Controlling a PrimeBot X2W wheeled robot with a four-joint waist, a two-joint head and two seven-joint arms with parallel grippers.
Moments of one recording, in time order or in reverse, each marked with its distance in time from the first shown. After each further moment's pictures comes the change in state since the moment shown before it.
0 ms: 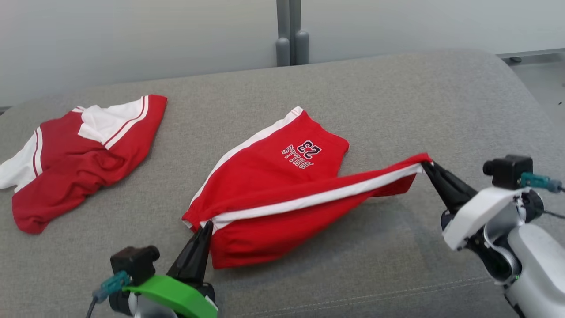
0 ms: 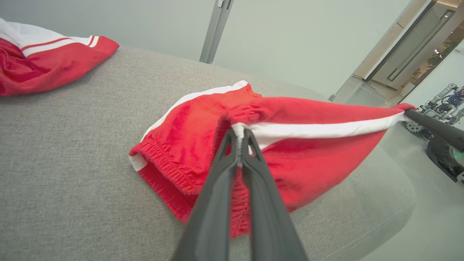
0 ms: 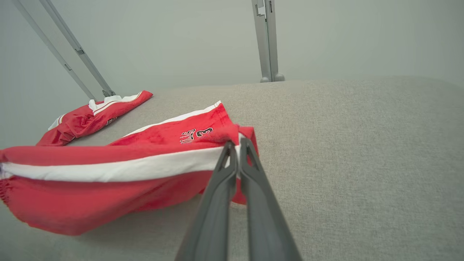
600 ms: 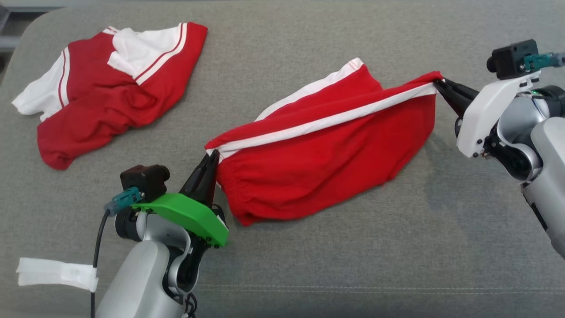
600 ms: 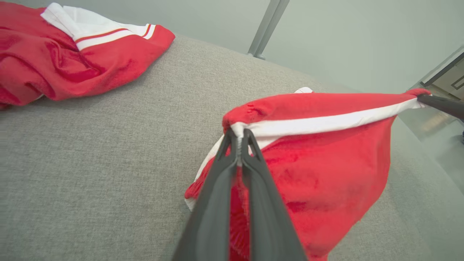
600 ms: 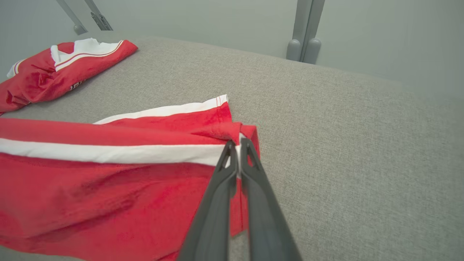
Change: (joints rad) left arm -0.313 -0.055 -0.032 0.132 -0.017 0.101 0.098; right arm -0.433 -0.073 0.100 0.164 0.010 0.000 0.291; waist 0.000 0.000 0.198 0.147
